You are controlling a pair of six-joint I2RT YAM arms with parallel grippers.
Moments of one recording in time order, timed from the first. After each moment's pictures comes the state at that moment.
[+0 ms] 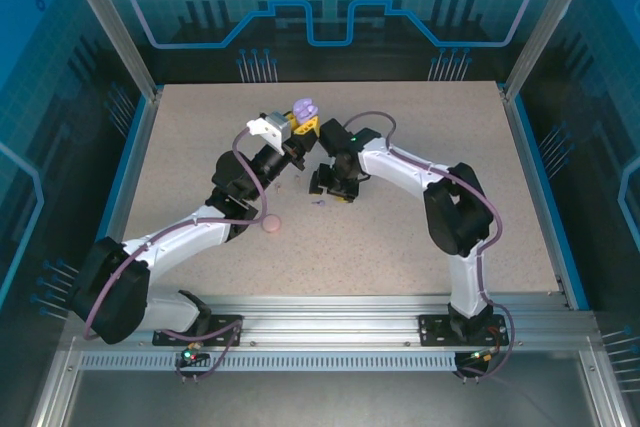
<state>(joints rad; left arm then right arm) -0.55 1.33 0.75 0.89 0.10 -0.07 0.66 2.02 1.60 -0.89 -0.21 0.85</state>
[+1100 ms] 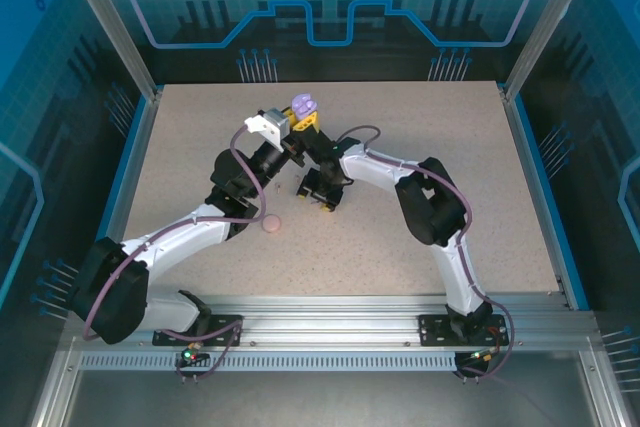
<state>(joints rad) -0.55 1.33 0.77 0.90 0.10 -0.07 0.69 2.21 1.70 -0.79 -0.24 1.10</state>
